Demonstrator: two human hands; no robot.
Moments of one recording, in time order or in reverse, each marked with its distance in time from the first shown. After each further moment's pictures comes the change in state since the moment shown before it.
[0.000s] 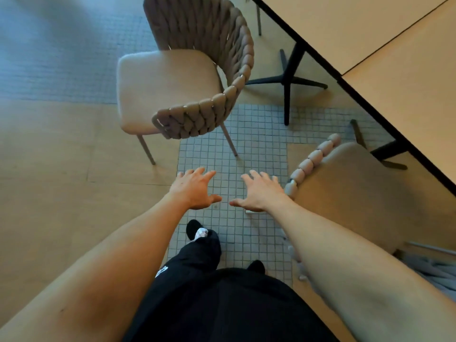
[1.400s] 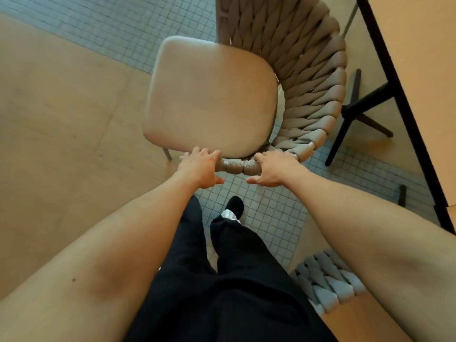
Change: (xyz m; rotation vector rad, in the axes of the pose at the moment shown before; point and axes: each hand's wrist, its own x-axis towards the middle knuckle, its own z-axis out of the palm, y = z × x) left_hand 0.229 -0.169 -0.101 -0.175 -0.047 -0.250; right_hand 0.325 -0.051 -0.199 -0.433 -0.138 -0.304
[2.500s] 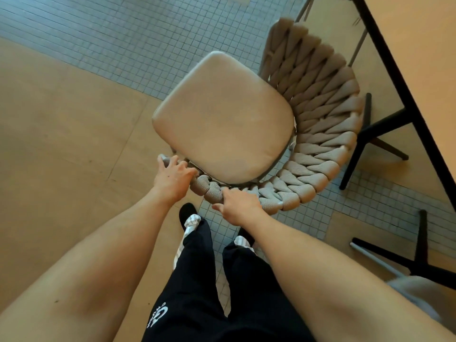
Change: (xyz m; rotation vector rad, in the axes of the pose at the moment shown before) left_hand 0.017 -0.121 -0.031 0.239 0.104 -0.094; right_hand 0.047 -0.132 -0.020 0.354 0.039 -0.015
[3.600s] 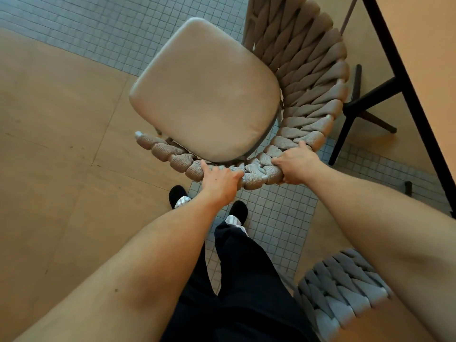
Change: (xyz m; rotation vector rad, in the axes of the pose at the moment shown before) left_hand -0.012 0.158 0.003 -0.189 -0.095 0.156; right_hand -0.024 0.159 -0.057 -0.701 -0.091 -0.029
